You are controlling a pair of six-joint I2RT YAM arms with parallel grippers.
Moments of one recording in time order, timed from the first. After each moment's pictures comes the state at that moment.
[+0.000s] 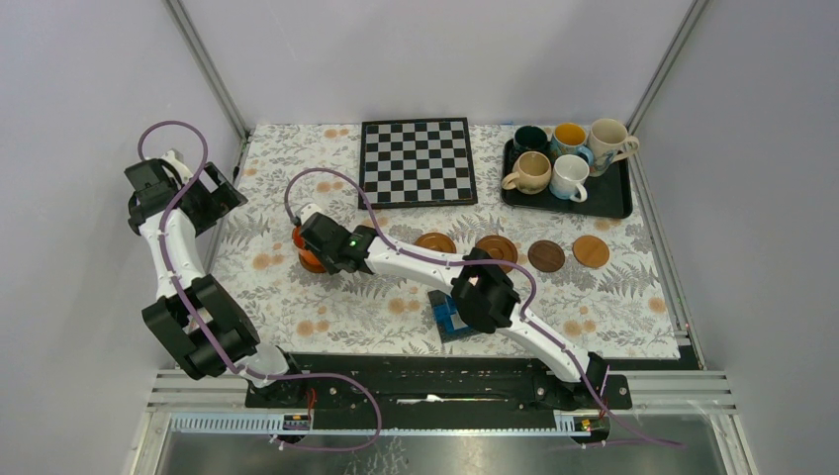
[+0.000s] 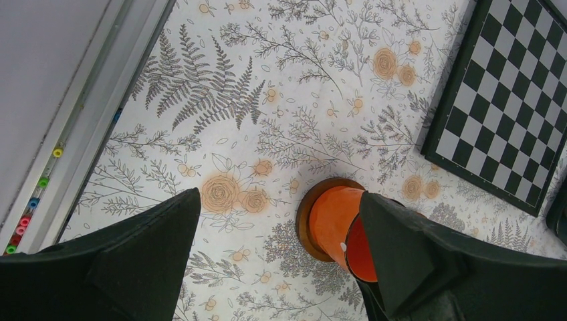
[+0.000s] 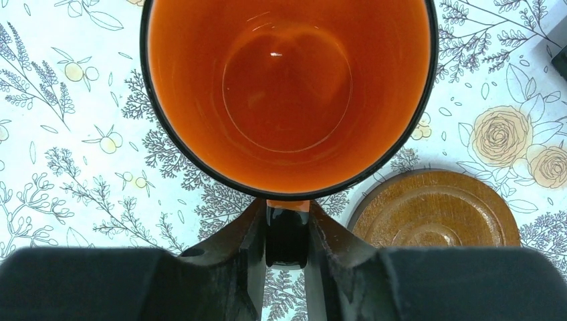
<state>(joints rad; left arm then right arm) 0.60 1.46 1.28 -0.63 0.40 -0.17 1.13 2.56 2.32 -0.59 0.23 0.21</state>
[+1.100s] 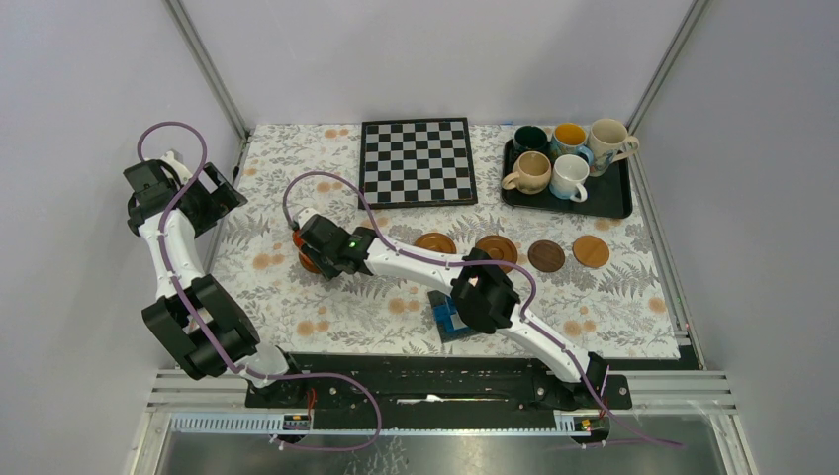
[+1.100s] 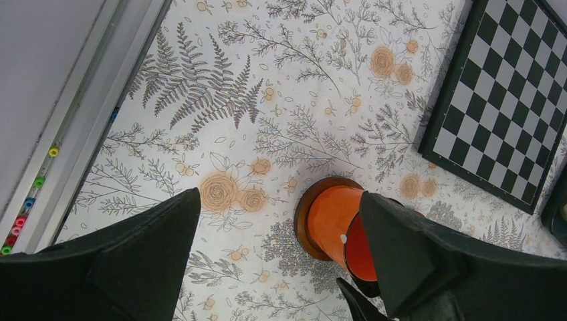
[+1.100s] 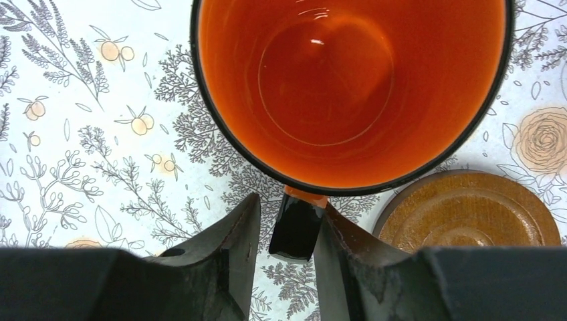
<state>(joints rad) 0.61 1.46 1.27 -0.63 0.42 -0.17 1.14 2.56 2.31 -0.59 0.15 0.22</state>
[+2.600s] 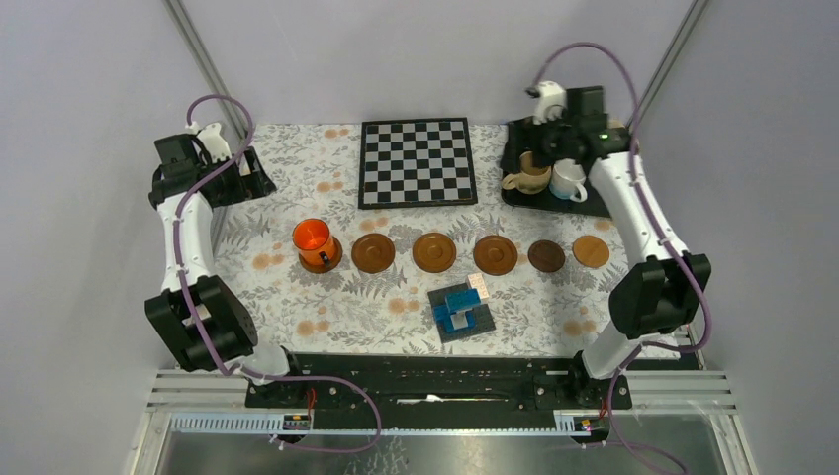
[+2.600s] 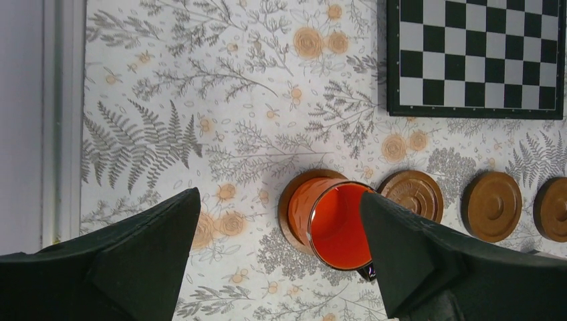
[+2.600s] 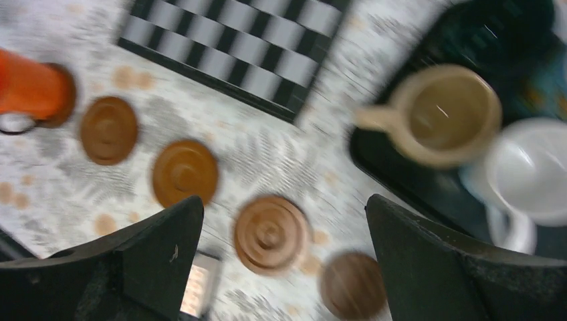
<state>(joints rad) 0.41 1.48 1.37 -0.68 0.46 0.06 0.22 1.66 1.68 -0.69 -0.41 -0.04</state>
